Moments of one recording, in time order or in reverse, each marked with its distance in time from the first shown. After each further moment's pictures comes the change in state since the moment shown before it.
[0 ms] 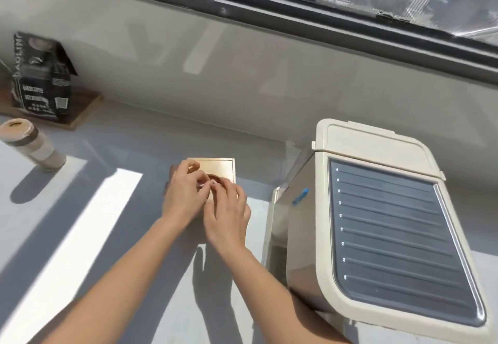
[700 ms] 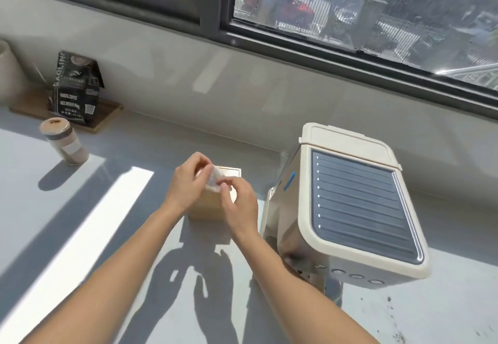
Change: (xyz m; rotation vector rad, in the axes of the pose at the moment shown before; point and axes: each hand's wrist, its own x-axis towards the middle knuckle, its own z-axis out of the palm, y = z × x) left_hand -0.038 0.046 -0.060 -0.409 0.019 0.088; right_hand -0.030 -0.011 -0.047 0.410 0.177 -0.149
